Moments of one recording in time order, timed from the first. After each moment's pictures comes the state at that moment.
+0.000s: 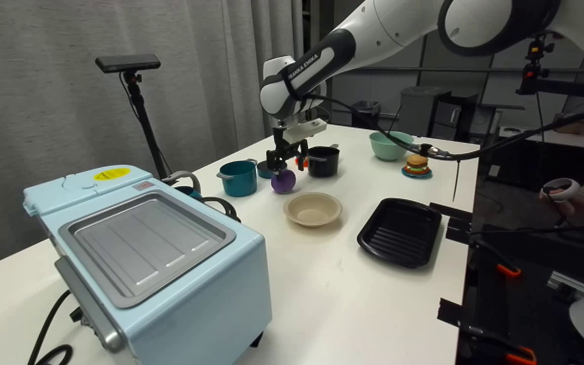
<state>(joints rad) -0.09 0.88 -0.11 -1.24 0.02 2.11 0.12</state>
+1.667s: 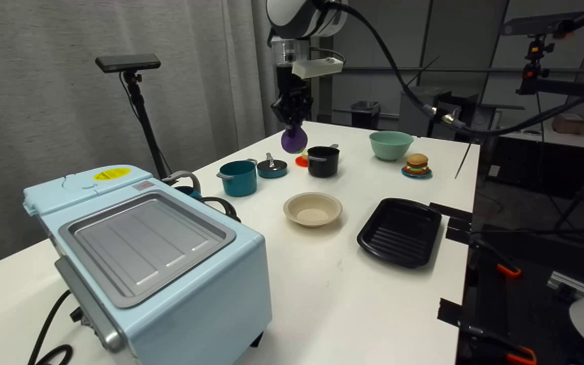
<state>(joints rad) -0.07 0.45 -0.06 -1.54 0.02 1.98 0.08</state>
